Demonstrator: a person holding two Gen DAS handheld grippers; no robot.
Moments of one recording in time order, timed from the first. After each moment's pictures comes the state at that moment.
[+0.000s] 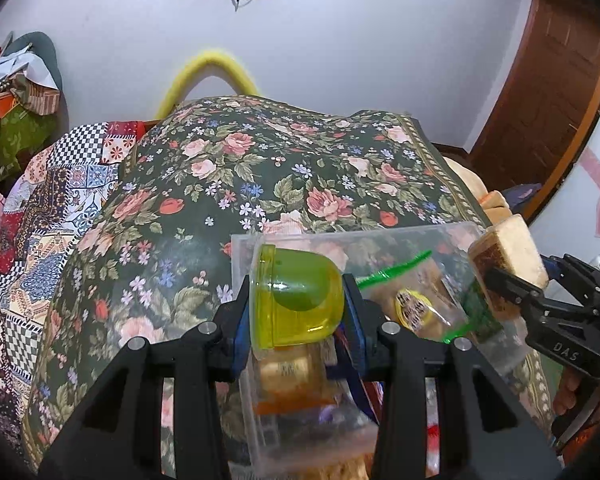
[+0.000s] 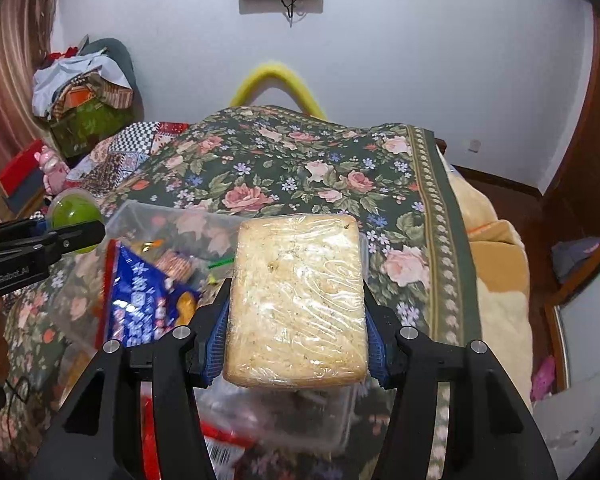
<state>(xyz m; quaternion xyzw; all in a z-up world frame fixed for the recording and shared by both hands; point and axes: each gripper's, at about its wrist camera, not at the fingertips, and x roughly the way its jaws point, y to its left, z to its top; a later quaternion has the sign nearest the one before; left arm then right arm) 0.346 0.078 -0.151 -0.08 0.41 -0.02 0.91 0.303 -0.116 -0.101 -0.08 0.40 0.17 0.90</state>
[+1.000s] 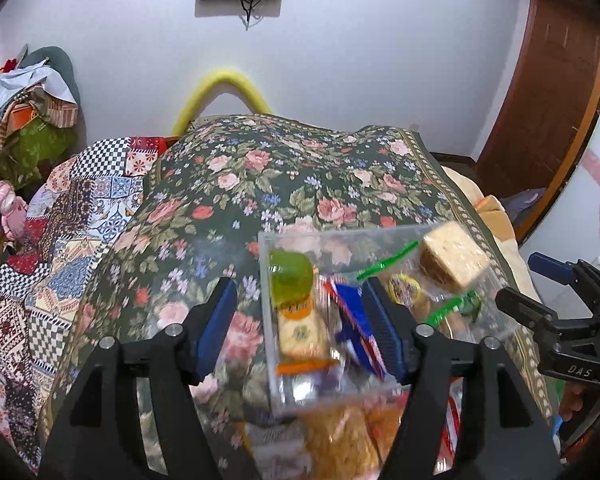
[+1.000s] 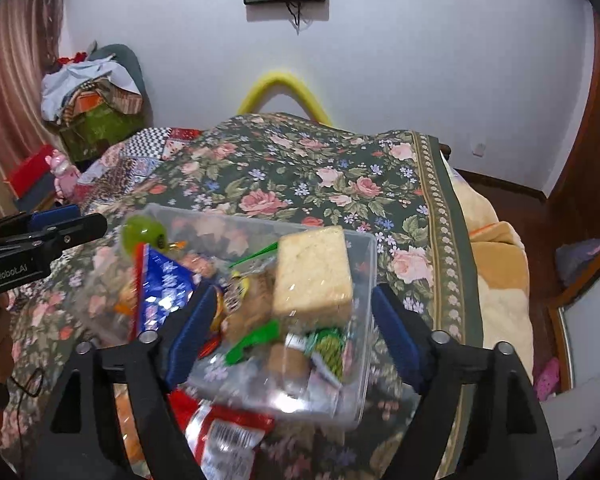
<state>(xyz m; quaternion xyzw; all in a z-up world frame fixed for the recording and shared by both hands) 0.290 0.082 -0.115 -0.06 0.39 0.00 0.92 0.267 -0.117 -0.078 -0.07 0.39 0.19 0.90</state>
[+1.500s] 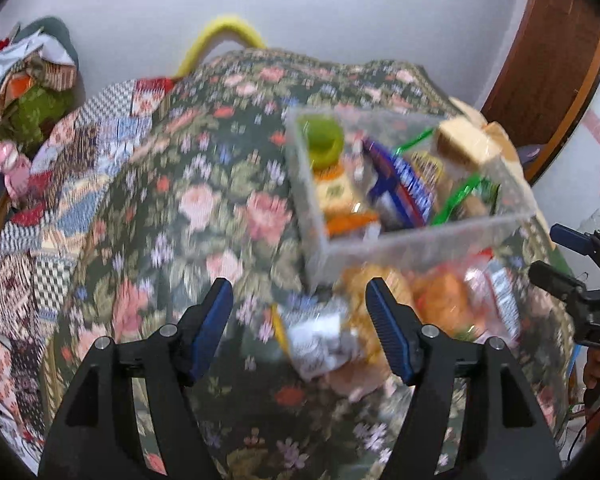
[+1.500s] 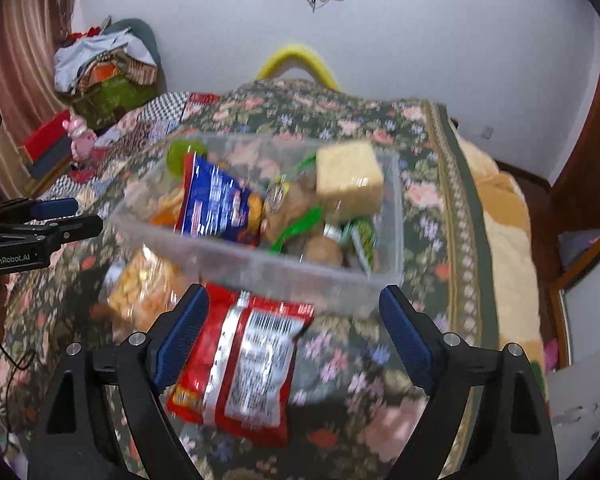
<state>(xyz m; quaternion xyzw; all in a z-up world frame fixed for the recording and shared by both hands) 0.225 0.101 -0.176 -0.06 0.47 -0.01 0.88 0.205 -0.114 -0.111 -0.08 0.44 0.20 0.87</state>
